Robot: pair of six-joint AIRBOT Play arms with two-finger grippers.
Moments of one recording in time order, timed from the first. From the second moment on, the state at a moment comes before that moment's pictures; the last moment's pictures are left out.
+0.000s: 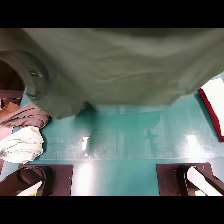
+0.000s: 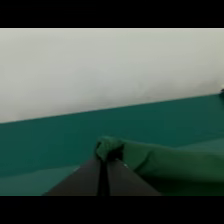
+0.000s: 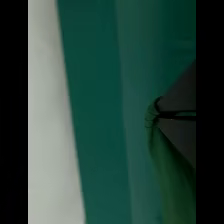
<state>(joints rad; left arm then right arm) -0.55 -0.97 1.95 1.96 -1.16 -1.77 -0.46 -1.03 1.89 -0.94 1.35 1.52</state>
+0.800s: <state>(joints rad) -0.22 -1.60 1.90 1.72 -0.92 -1.69 -0.16 -1.65 1.89 -1.07 1.11 1.50</state>
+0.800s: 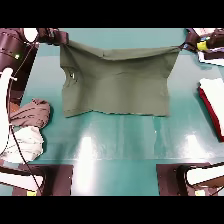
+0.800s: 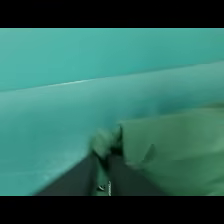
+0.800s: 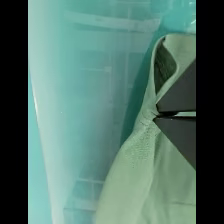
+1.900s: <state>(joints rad) 0.06 -1.50 1.41 1.29 -1.39 -1.52 -0.20 -1.50 1.89 -1.07 1.33 1.41</state>
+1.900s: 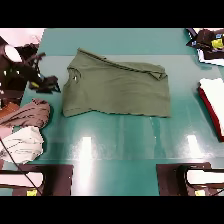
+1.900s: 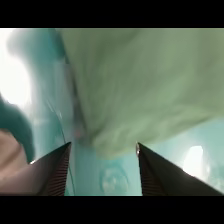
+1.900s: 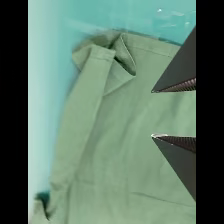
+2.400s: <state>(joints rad) 0.07 -1.43 1.01 1.16 -1.15 -1.51 -0.17 -1.50 1.89 -1.07 1.37 1.41</state>
